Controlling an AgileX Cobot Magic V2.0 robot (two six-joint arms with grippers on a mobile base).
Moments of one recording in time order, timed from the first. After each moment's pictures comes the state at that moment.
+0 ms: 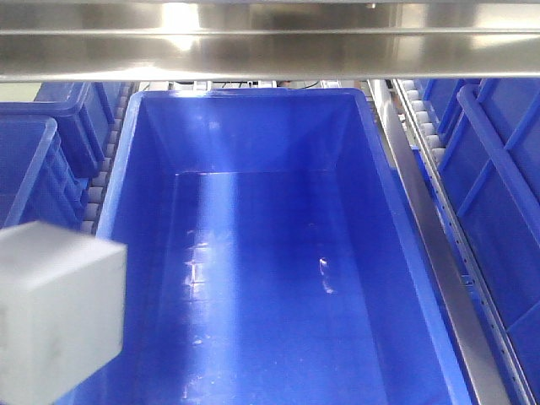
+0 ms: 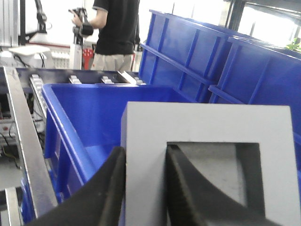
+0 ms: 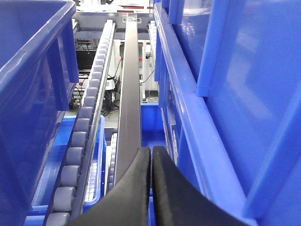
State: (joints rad) left arm -0.50 0.22 -0.32 0.03 0.16 -0.22; right arm -0.03 -0.01 0.03 -0.05 0.20 0.00
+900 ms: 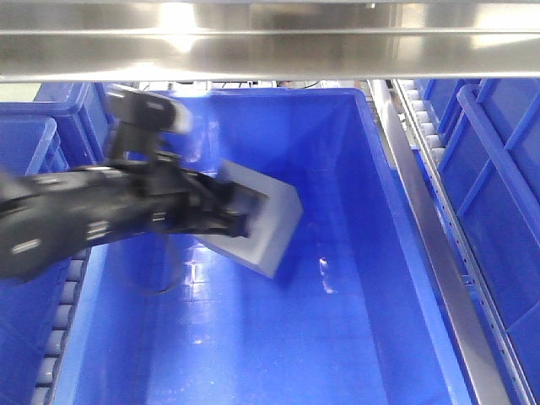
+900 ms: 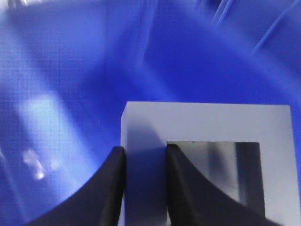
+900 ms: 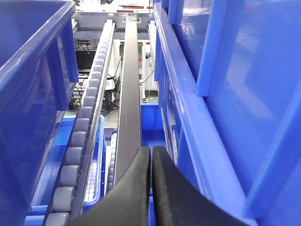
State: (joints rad) left arm -0.61 1.43 -1.02 0.00 0.24 -0.14; right arm -0.03 -0.01 0.03 -0.05 0.20 0.00
